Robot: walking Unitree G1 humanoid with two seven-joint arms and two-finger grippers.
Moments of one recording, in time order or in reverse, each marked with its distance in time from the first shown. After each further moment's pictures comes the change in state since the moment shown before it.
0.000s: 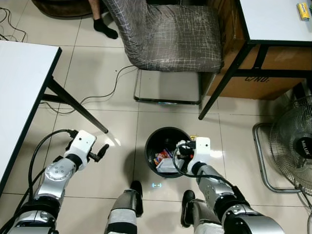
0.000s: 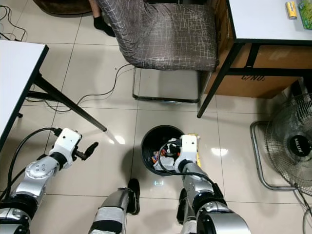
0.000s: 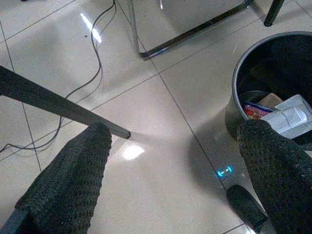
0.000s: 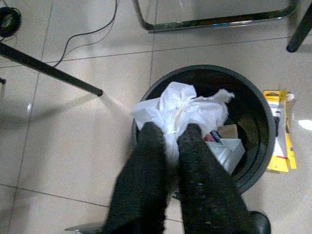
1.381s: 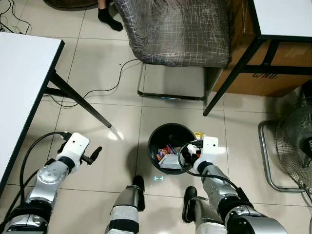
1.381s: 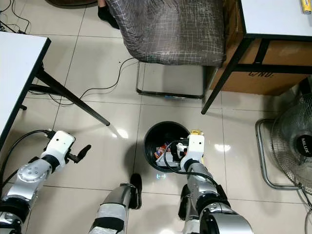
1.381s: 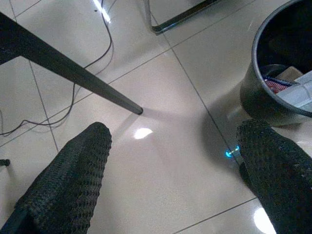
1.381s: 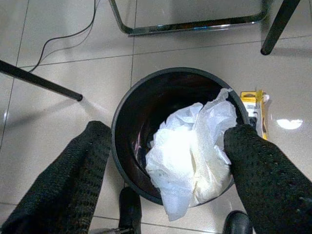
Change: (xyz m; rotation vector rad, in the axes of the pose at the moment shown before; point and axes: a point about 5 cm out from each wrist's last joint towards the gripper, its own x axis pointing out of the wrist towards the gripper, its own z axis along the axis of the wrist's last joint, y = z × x) left arm -0.012 0.014 -0.010 0.042 0.042 0.036; right arm -0.002 -0.009 0.006 -0.019 -0.062 -0.073
